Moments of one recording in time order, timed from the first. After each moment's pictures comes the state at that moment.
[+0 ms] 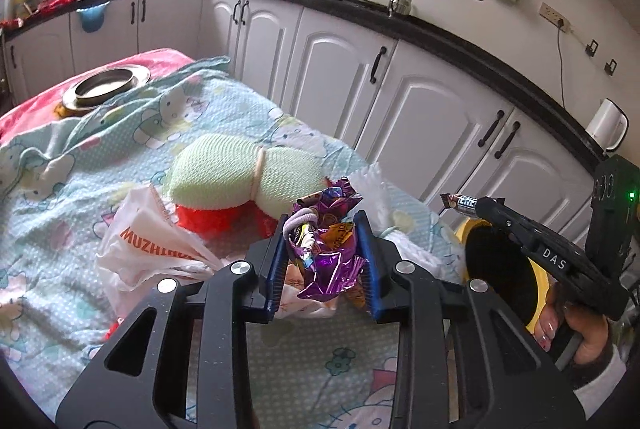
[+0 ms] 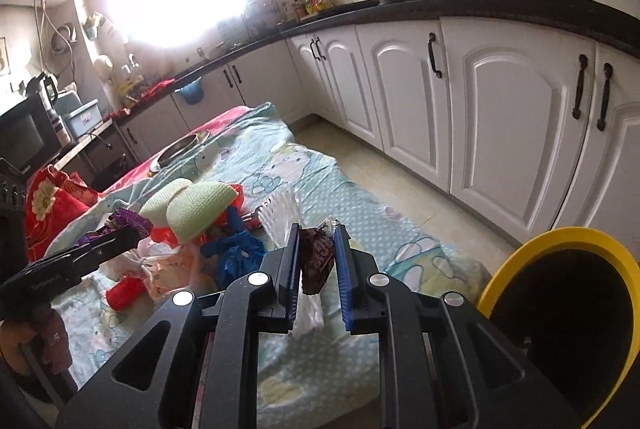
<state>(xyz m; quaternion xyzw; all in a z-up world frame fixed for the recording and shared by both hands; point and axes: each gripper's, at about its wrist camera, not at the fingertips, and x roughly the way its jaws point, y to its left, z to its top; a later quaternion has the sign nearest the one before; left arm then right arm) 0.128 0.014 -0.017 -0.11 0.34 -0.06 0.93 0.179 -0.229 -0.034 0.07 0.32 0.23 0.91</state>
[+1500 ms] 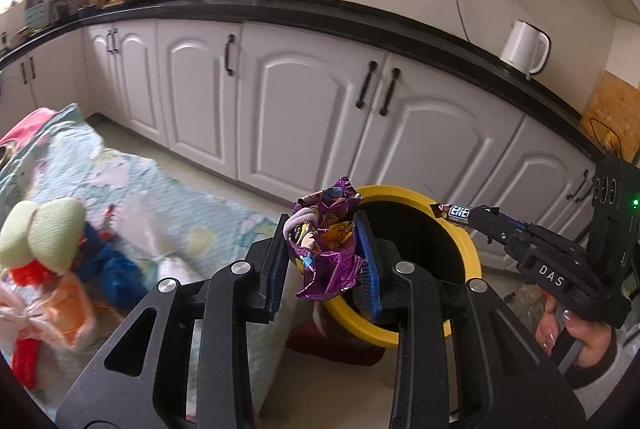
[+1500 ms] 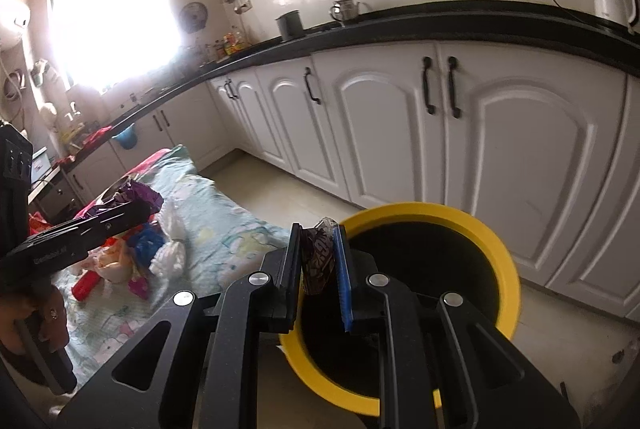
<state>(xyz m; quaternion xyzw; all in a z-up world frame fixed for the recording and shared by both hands) 0.146 -0.177 -0.010 -0.01 0.34 -0.22 0.91 0.099 -0.400 -0.030 0.11 0.29 0.09 0.95</state>
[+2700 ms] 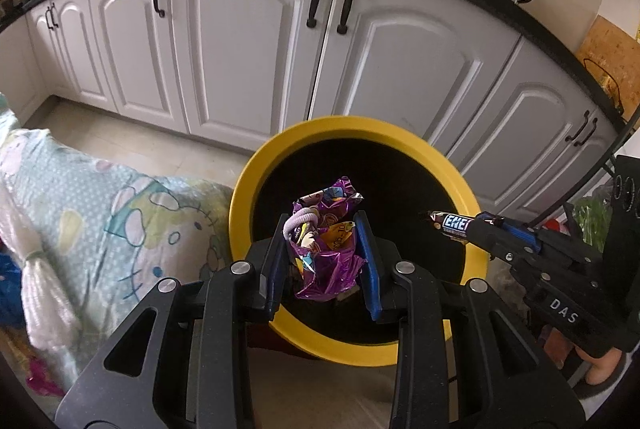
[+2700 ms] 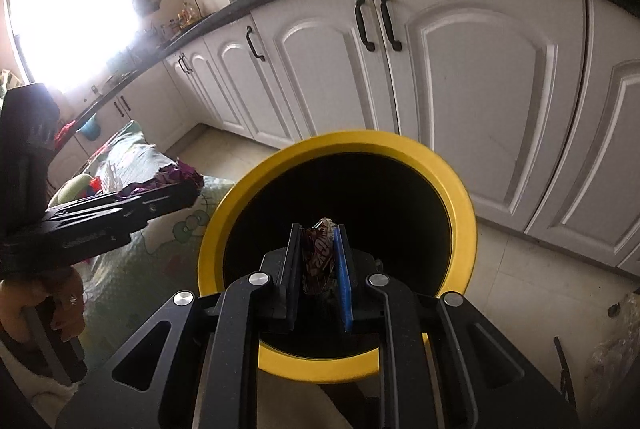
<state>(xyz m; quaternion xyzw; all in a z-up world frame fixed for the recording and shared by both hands) 0.191 -0.265 -0.089 0.03 0.43 -0.28 0.86 0.094 -0.444 -0.096 0.13 0.36 0.04 0.92</state>
